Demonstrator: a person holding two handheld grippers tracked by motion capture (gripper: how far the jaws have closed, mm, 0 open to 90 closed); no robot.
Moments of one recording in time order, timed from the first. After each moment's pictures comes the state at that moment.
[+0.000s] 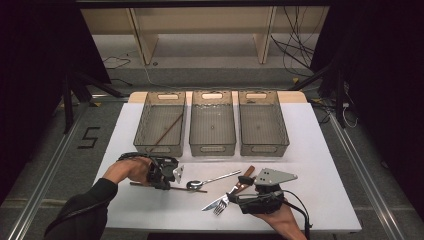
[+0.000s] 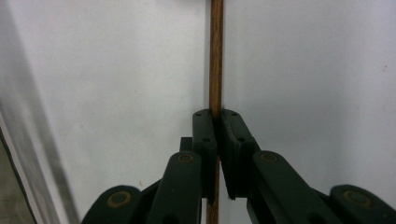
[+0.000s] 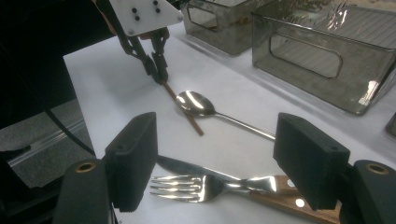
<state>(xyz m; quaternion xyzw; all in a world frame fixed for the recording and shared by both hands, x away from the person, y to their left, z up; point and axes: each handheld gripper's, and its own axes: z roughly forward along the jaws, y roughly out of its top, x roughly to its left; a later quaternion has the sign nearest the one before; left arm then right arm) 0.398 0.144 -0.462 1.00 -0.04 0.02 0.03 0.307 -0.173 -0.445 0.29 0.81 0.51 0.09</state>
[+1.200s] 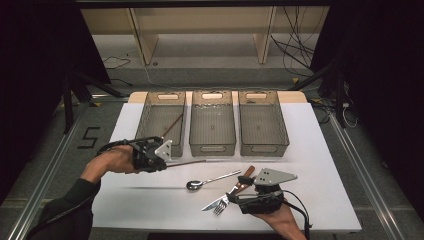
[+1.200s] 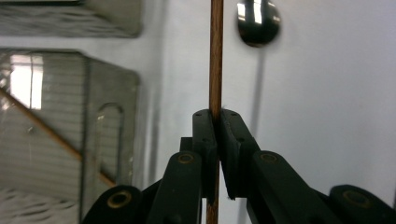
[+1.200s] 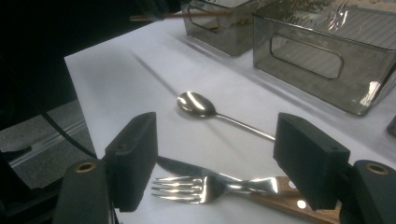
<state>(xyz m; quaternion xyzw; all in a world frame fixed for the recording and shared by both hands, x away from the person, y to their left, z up) 0.401 0.172 -0.382 0.98 0.07 0.13 0.14 0.307 -0.172 -0.445 0.29 0.81 0.51 0.09</state>
